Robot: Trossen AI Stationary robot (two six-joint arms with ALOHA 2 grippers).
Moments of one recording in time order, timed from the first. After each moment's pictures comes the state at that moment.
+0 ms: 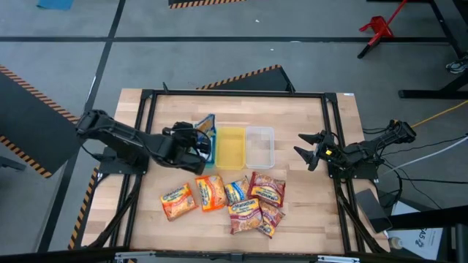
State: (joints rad) left arm -0.27 1.46 1.19 -1.19 -1.01 -1.57; right arm 0.45 0.12 0.01 0.06 0.85 0.33
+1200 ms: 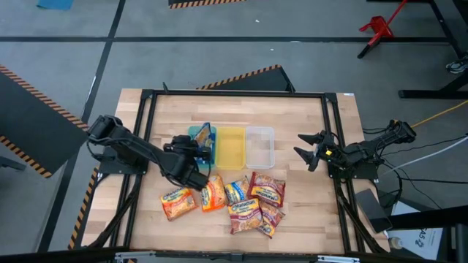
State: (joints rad) left arm -0.37 1.63 1.19 -1.36 -1.02 -2.09; right arm 0.45 0.12 0.01 0.06 0.83 0.33
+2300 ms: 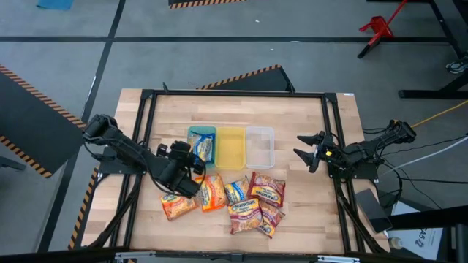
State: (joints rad) left arm -0.48 1.57 1.19 -1.41 -0.88 -1.80; right arm 0.45 0.12 0.01 0.07 0.79 0.33
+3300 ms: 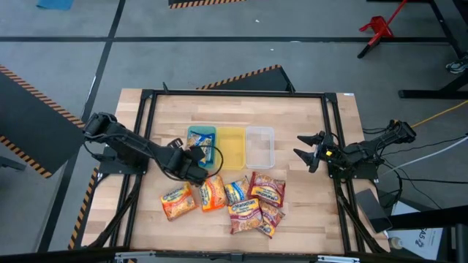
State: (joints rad) left arm -0.33 1.56 1.12 -1.15 -0.49 -0.93; right arm 0.45 0.12 0.01 0.07 0.79 0.34
